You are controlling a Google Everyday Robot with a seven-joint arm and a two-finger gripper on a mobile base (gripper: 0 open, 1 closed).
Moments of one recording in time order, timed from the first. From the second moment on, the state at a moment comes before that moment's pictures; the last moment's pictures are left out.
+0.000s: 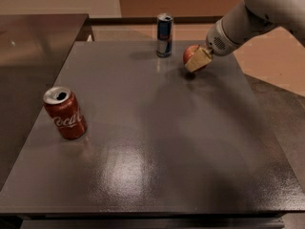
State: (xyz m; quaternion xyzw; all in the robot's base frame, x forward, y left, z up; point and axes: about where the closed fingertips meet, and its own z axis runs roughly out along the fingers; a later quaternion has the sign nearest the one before) arm 0.665 -0.155 0.878 -0.41 0.86 0.07 0.30
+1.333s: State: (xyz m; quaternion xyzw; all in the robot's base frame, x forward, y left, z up) arm 0.727 -0.126 0.874 -0.41 0.85 0.09 0.33
